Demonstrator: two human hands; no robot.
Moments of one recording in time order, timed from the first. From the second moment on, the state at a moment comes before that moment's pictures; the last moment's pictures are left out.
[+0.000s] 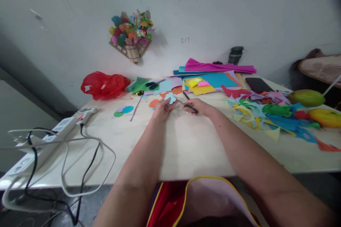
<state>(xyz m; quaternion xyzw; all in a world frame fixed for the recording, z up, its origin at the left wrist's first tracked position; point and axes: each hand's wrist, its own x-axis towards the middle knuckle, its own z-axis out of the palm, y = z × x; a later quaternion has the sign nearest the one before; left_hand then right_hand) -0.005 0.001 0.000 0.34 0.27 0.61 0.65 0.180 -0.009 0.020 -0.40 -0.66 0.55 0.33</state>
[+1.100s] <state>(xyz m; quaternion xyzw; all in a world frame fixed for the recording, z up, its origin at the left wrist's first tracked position) -0.005 0.001 0.001 0.35 0.31 0.62 0.63 0.177 -0.007 0.017 -0.43 -0.64 0.49 0.41</state>
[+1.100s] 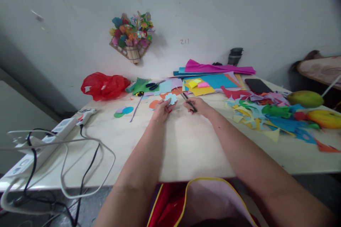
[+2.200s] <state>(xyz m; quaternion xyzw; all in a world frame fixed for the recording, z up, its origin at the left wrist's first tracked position) 0.003 -0.004 0.001 0.48 0.33 0.51 0.63 0.166 -0.006 0.022 -0.38 -0.52 0.48 0.59</state>
